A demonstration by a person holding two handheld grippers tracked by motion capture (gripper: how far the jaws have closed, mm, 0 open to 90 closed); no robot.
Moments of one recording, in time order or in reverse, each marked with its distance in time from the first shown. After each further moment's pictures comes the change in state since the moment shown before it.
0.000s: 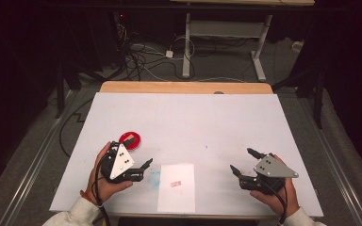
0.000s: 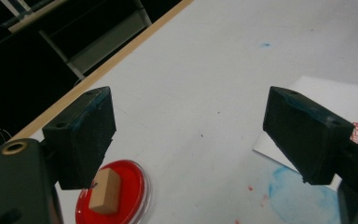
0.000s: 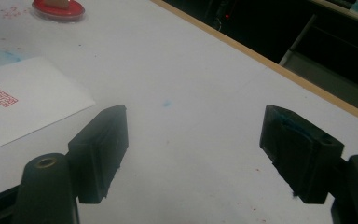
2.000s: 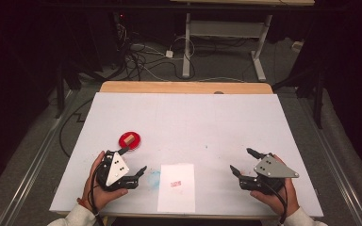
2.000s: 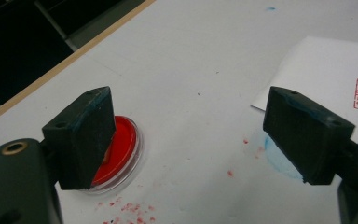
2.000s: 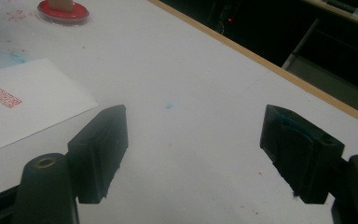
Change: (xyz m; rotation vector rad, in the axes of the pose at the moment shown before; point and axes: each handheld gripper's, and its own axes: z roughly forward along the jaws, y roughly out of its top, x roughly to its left) left arm -0.005 -0.026 -0.005 0.047 0.022 -0.023; right arm -0.001 -0.001 0.000 -0.011 0.014 -0.002
